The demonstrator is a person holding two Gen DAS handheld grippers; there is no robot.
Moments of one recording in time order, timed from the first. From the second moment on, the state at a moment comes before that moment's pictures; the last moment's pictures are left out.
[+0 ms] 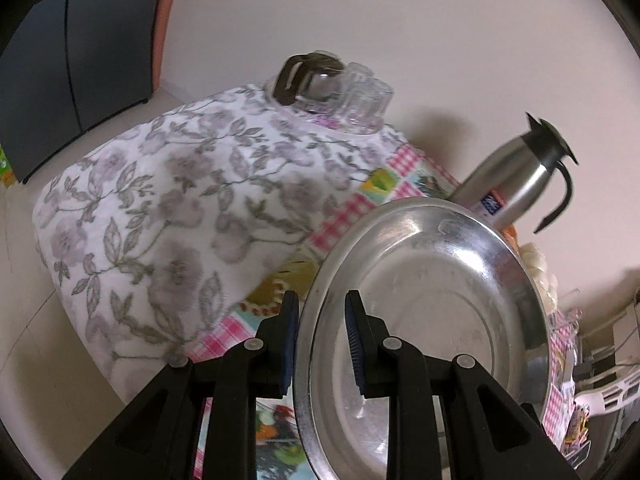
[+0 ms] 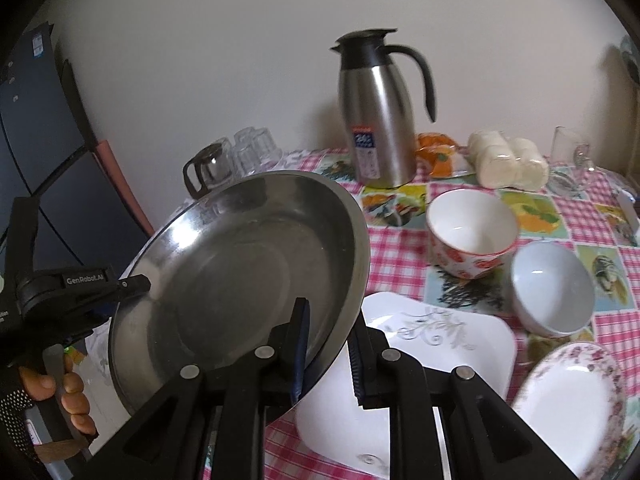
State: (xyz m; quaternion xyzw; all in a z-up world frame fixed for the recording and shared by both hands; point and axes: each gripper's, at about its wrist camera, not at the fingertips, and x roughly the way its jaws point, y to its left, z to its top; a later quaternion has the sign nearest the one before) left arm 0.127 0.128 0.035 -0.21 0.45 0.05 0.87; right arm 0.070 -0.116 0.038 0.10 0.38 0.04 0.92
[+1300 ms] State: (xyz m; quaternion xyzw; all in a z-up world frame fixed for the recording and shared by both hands) left arm 0.103 -0.032 0.022 -0.11 0.50 -0.04 0.86; right arm 0.009 -0.261 0.038 0.14 0.40 -0.05 0.91
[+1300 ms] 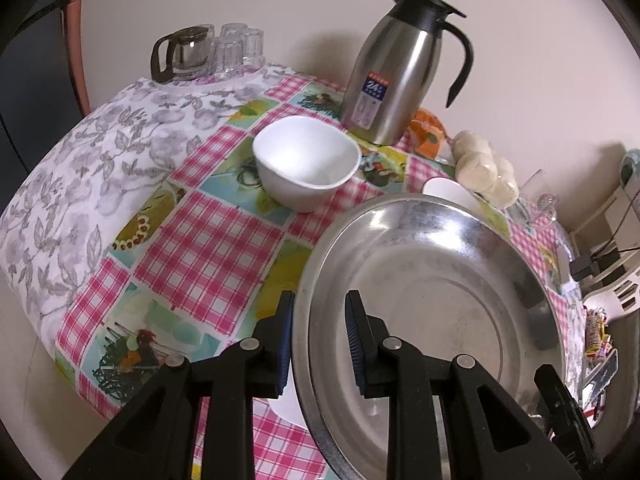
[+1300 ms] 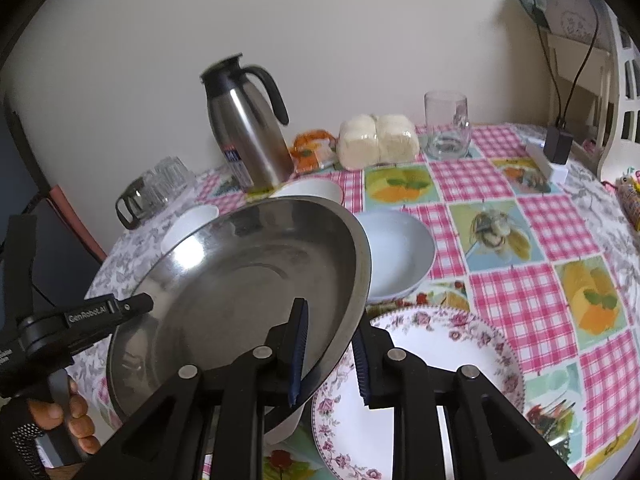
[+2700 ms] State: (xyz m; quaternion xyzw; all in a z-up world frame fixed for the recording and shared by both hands) left arm 0.121 -0.015 -0.041 -0.12 0.58 -0.02 0.80; right arm 0.035 -0.234 -0.047 0.11 0.53 -0.07 0.84
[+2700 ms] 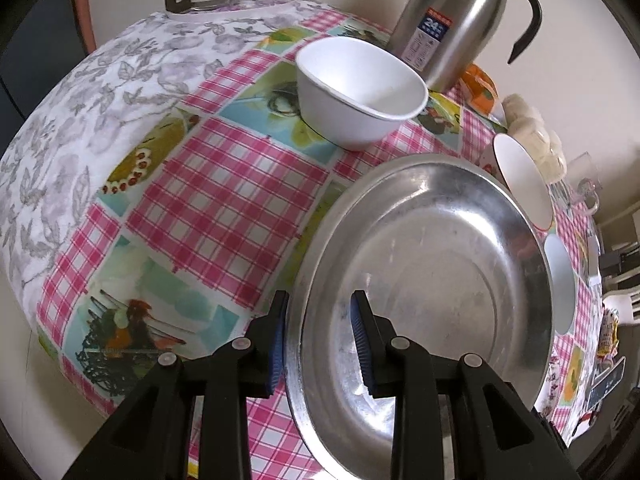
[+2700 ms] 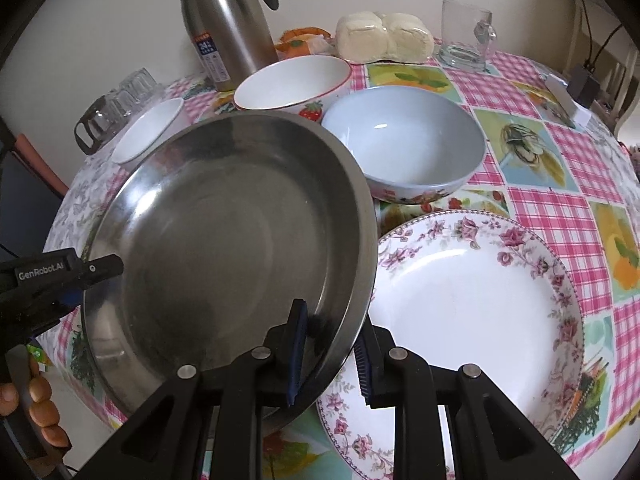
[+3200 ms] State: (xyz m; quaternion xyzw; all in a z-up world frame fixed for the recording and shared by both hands) left arm 0.114 -0.012 -0.038 -0.13 0.59 -0.02 0.80; right arm 0.033 -0.230 -0.041 0.11 0.55 -0.08 0.83
